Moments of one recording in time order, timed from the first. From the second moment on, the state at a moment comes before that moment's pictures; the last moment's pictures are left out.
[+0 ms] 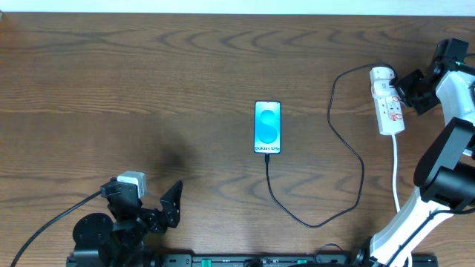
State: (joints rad) left arm 0.00 0.14 0.56 -0.87 0.34 -0.17; right arm -0.37 2.12 1.64 -0.78 -0.09 0.67
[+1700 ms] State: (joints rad) left arm 0.00 0.14 0.56 -0.87 0.34 -0.17; right arm -0.36 2.12 1.65 -0.77 -0.01 0.62
